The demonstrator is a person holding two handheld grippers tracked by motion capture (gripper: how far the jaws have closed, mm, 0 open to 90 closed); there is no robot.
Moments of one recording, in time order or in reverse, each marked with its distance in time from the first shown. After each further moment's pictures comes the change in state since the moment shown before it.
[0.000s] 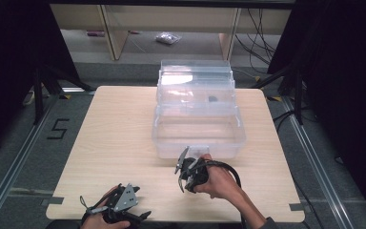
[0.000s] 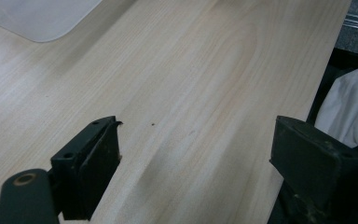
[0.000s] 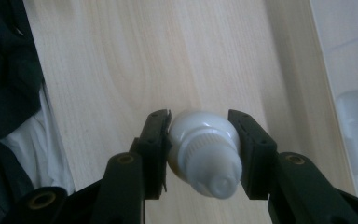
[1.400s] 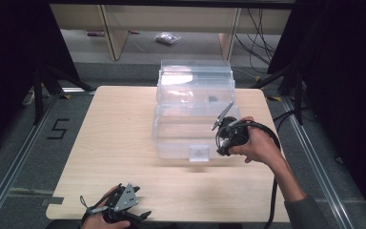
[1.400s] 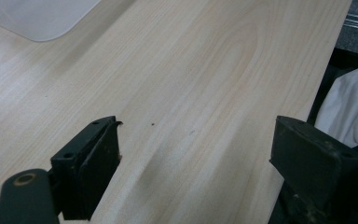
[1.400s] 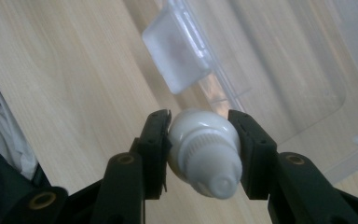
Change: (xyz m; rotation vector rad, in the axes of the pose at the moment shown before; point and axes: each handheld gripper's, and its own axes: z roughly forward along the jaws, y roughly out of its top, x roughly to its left) left arm 0.000 0.000 0.001 -0.002 -0.003 -0.006; right arm -0.084 -0.047 -0.107 -0.047 -0.100 0.190
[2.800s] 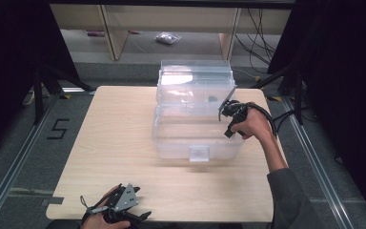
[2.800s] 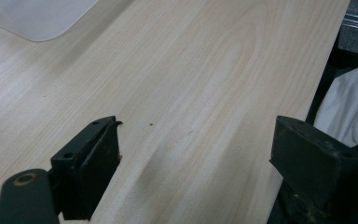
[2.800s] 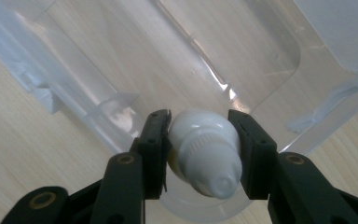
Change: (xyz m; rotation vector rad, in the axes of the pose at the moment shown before) left arm 0.001 0.001 -0.001 0.017 -0.021 0.009; right arm -0.089 0.009 0.049 0.128 -0.022 0.217
